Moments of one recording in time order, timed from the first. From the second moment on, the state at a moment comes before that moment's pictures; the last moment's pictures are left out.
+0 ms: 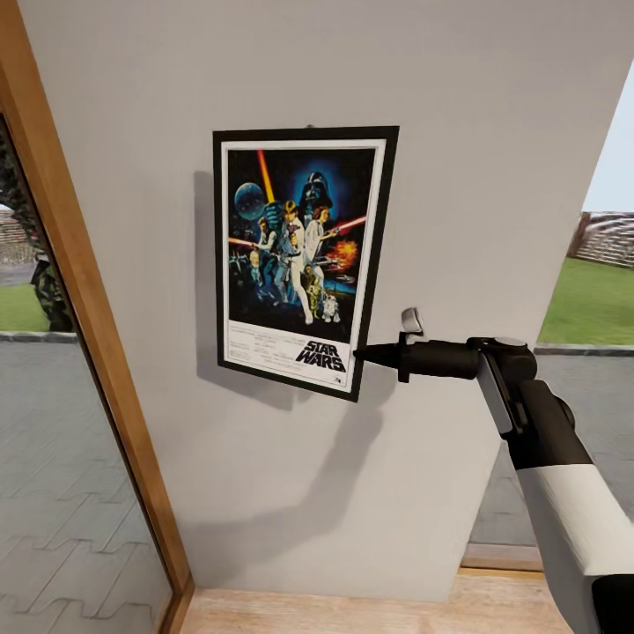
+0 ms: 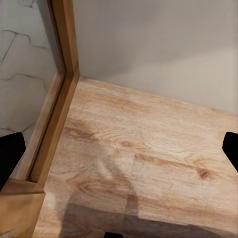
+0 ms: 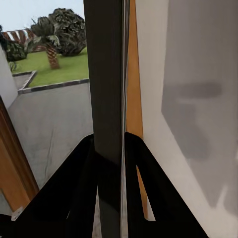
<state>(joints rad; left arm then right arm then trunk) 0.10 0.08 0.44 -0.75 -0.01 -0.12 -0.38 -0.89 -0.16 0.07 -1.30 -0.18 0.68 1.28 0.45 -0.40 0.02</state>
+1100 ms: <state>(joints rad) 0.10 0.08 0.44 -0.75 -0.01 -0.12 -0.38 -0.93 -0.16 0.07 -1.30 -0.18 0.70 1.28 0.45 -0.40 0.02</state>
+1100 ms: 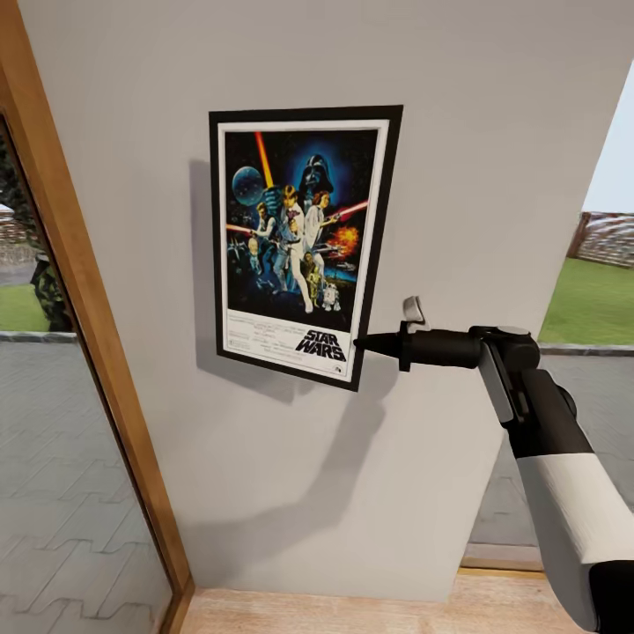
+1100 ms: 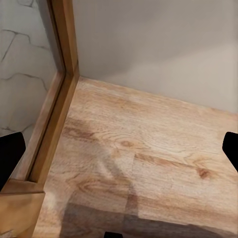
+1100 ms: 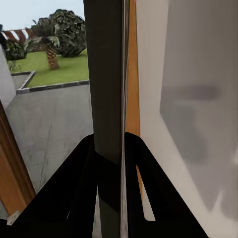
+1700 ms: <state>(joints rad) 0.10 0.08 0.43 -0.75 -0.01 -0.12 -0.38 -0.93 -0.16 0.07 -1.30 -0.18 0.69 1.28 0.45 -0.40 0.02</state>
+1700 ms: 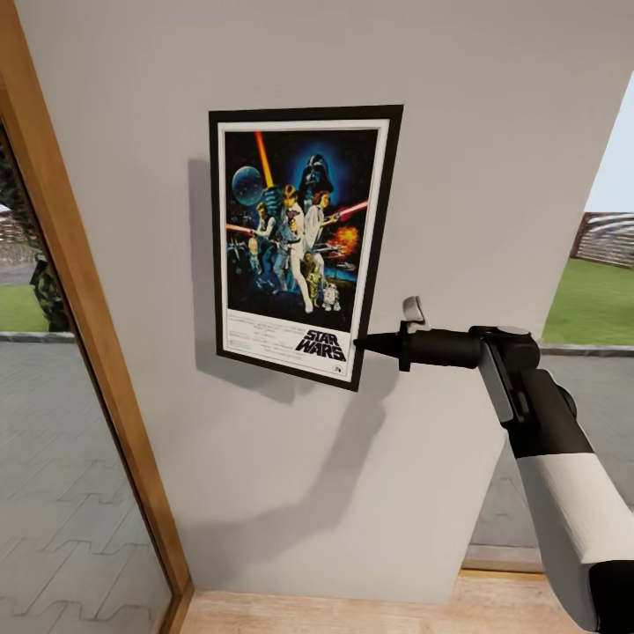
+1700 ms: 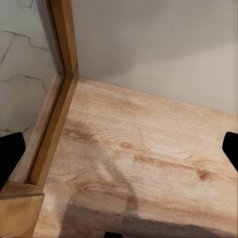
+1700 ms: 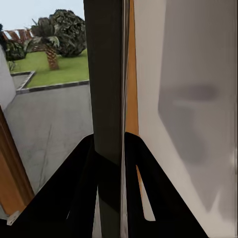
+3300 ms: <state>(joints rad) 0.10 0.08 0.44 -0.75 -0.01 -0.12 -0.38 -0.93 -0.16 0.07 -1.30 -0.18 0.69 1.28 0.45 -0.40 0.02</state>
